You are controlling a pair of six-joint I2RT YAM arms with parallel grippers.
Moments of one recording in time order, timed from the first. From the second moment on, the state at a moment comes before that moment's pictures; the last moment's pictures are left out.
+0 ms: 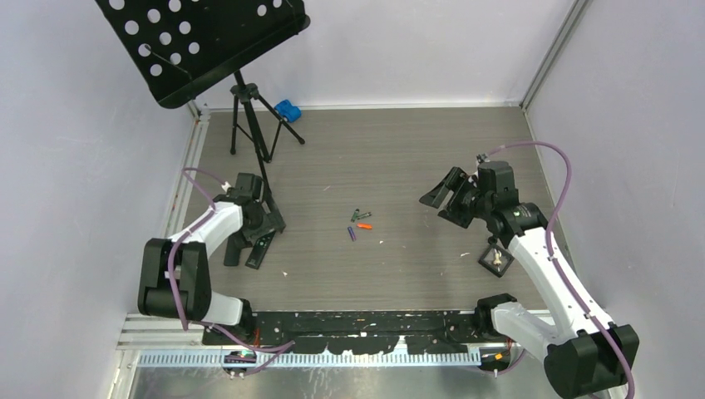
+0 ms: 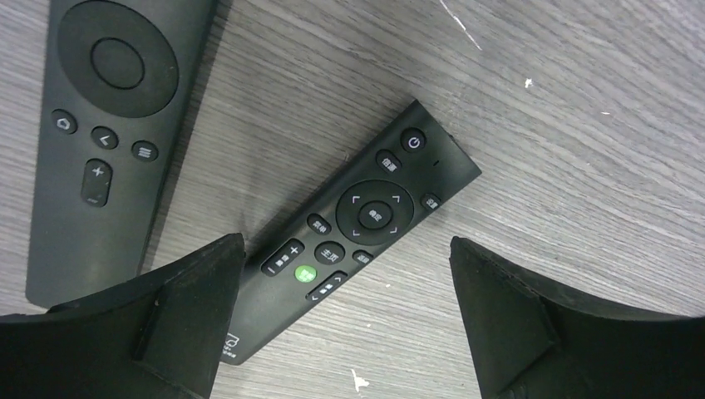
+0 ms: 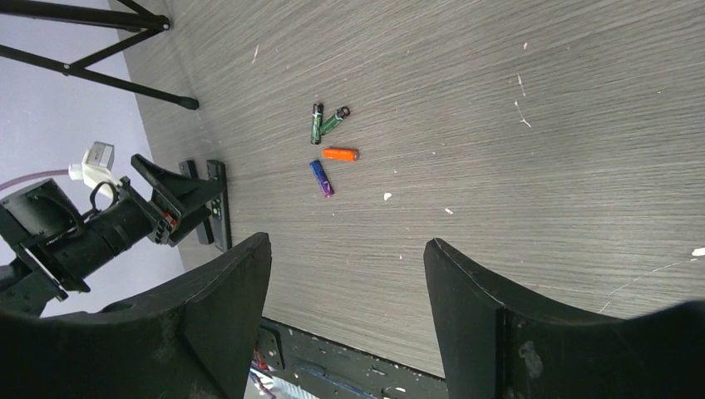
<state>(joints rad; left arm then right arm) -0.11 1.40 0.76 -0.57 -0.11 -0.58 0.21 0.97 0.85 -0.59 -0.27 0.80</state>
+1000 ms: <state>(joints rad) -0.17 1.44 0.75 -0.54 -0.15 -0.58 0.30 1.00 0.84 -0.58 -0.20 0.83</state>
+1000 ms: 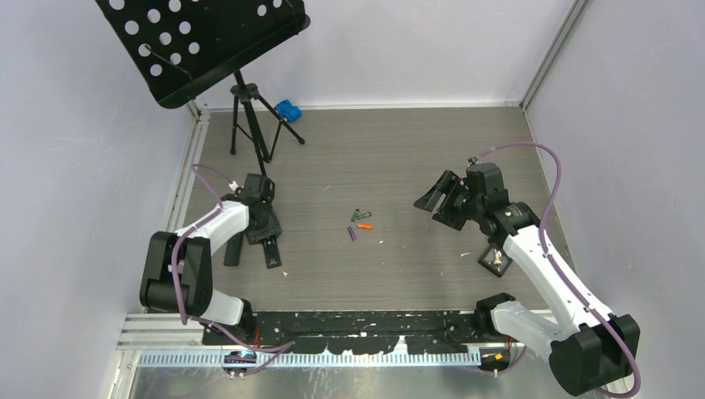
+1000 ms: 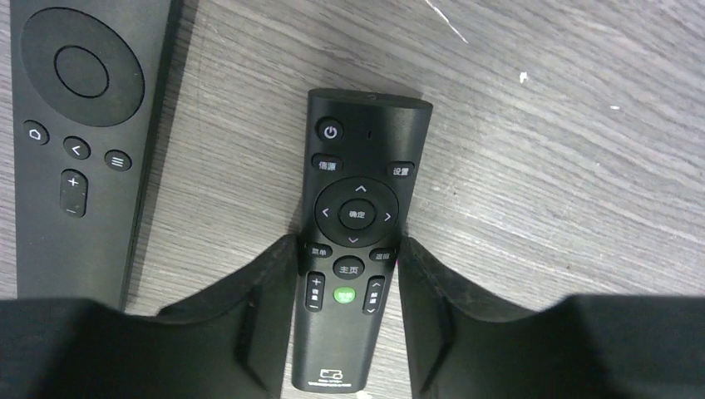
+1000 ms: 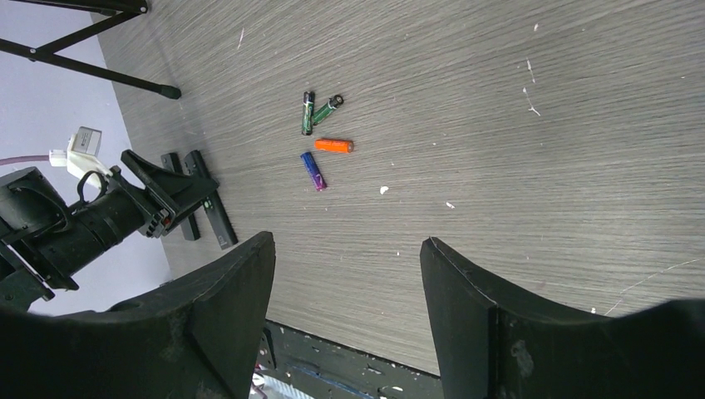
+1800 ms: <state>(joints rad) -0.37 1.15 0.87 -0.42 0.40 -0.74 0.65 1.06 0.77 -0.08 -0.38 0.93</state>
